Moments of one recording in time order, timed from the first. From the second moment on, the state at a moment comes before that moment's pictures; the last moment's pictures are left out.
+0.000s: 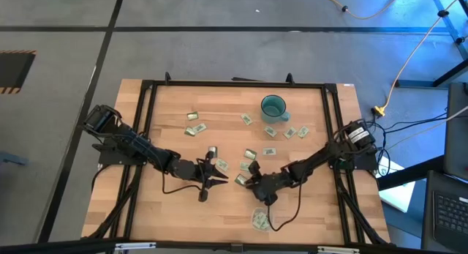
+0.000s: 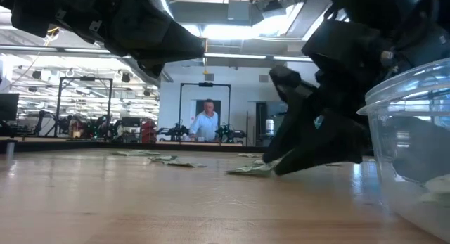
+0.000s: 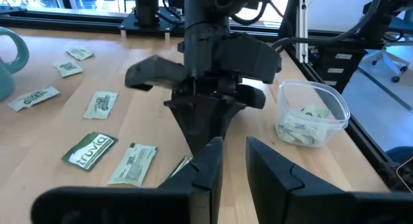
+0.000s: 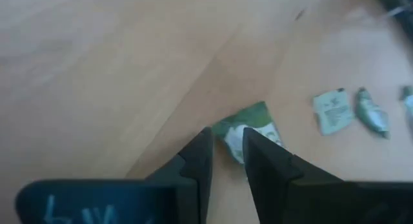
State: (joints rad) left arm -0.42 1.58 0.59 0.68 -0.32 -0.23; right arm 0.44 1.90 0.77 0.42 0.32 -0.47
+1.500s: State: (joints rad) left arm -0.42 1.58 0.59 0.67 -0.32 -0.25; right arm 0.34 1.90 0.78 0.36 0.16 -0.08
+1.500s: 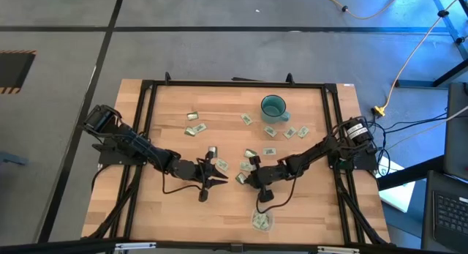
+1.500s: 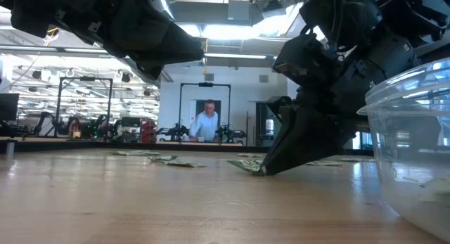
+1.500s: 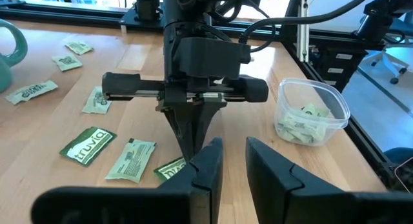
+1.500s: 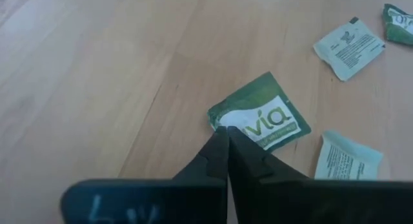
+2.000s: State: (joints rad) left arm -0.42 1.58 0.59 0.67 -0.32 -0.25; right arm 0.38 1.84 0.77 0.38 0.16 -0.05
